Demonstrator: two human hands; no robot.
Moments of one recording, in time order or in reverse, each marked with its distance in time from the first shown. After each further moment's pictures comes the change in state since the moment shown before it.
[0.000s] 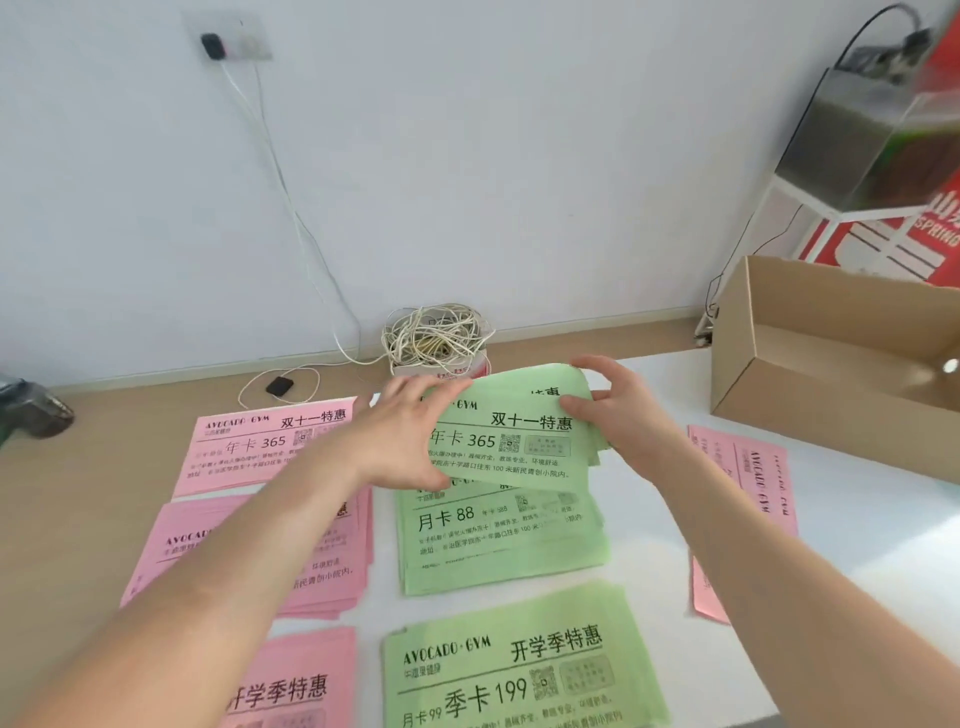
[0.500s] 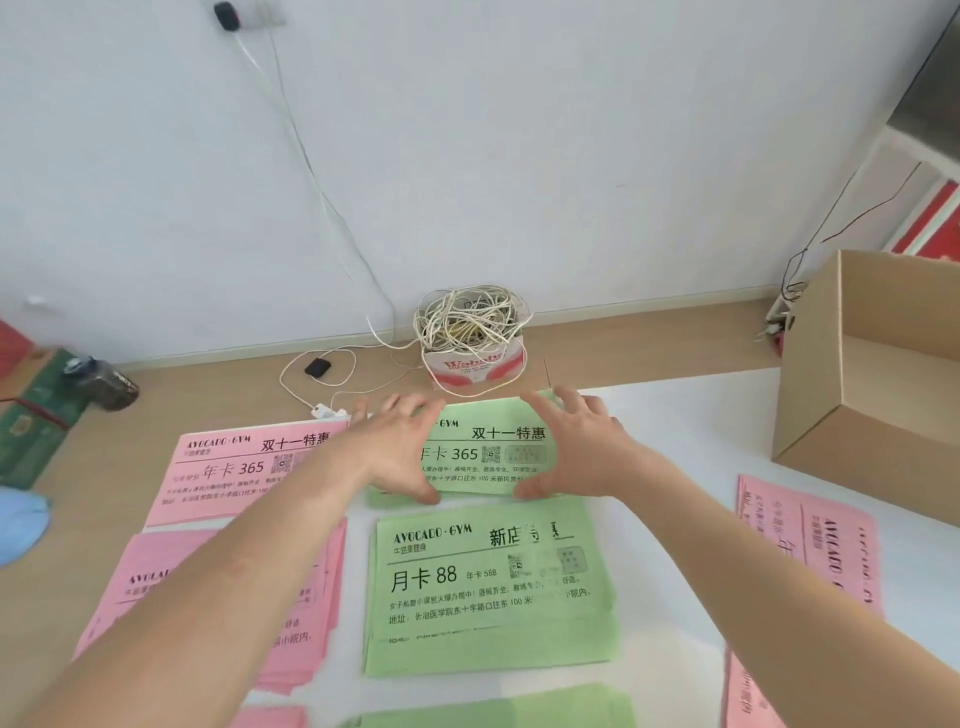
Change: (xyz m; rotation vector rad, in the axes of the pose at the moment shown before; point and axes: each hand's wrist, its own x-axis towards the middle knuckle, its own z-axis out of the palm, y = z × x) left_hand 0.089 -0.023 0.028 0.121 -0.239 -0.192; right_hand 0.092 0.026 0.013 -1.131 -0.371 -0.224
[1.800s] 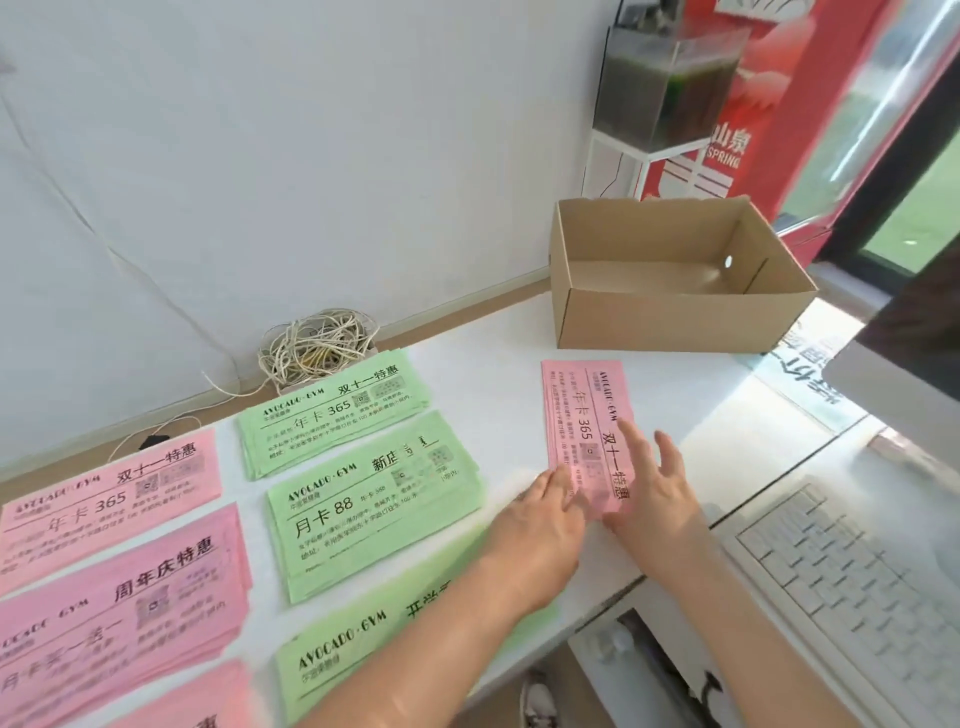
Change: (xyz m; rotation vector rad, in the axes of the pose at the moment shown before) left_hand -0.132 0.244 0.089 -0.030 0.295 0.667; right_hand -0.262 0.036 0.097 0.375 0.561 0.706
